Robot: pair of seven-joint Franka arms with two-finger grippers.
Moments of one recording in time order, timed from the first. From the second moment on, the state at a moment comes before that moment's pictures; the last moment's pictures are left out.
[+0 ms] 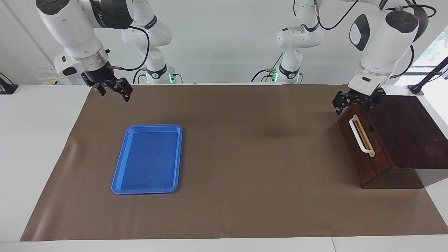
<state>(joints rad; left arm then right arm) -0.02 0.02 -0.08 -1.74 0.18 1.81 -0.01 0.07 -0.02 -0.06 -1.65 0.01 1.54 0.41</state>
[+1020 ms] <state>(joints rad) 0.01 0.13 -0.07 -1.93 0.40 2.16 -0.08 0.14 0.13 -0.05 -1.71 0.35 1.69 1.22</state>
